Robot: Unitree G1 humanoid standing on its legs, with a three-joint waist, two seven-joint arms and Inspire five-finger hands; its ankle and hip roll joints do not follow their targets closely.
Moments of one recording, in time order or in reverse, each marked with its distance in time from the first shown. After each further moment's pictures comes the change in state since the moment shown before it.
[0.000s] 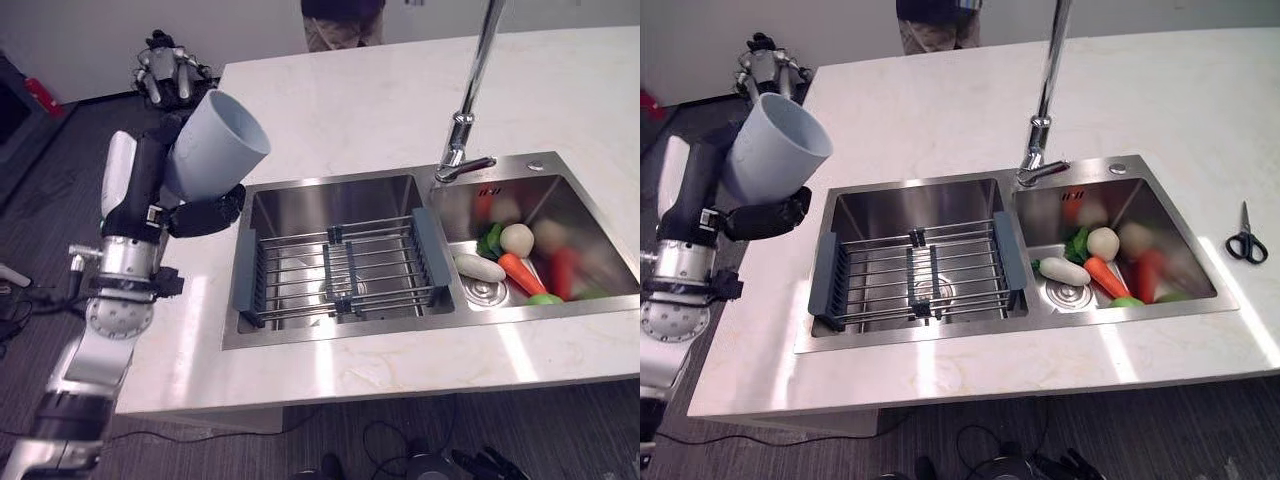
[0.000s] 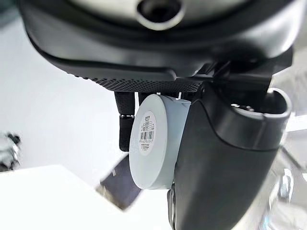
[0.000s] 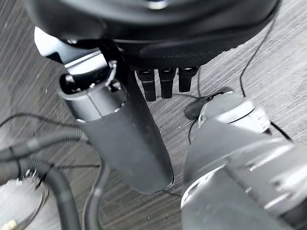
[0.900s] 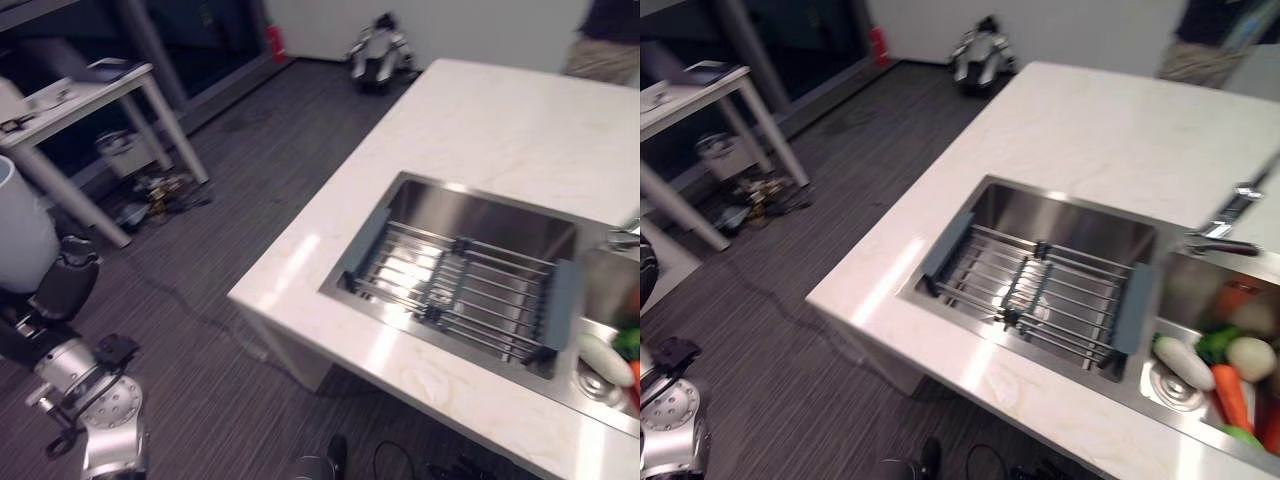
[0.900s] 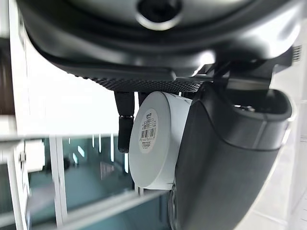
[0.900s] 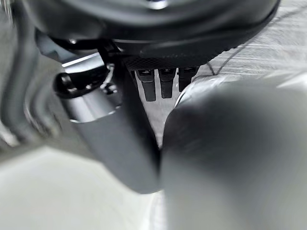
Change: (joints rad) left arm 0.146 -0.369 0.269 0.063 -0.159 -0.277 0.356; right arm -0.006 -0.002 0.115 -0.041 -0.079 -0.006 0.065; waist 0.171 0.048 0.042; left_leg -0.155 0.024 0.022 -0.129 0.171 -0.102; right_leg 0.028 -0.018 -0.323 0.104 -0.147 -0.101
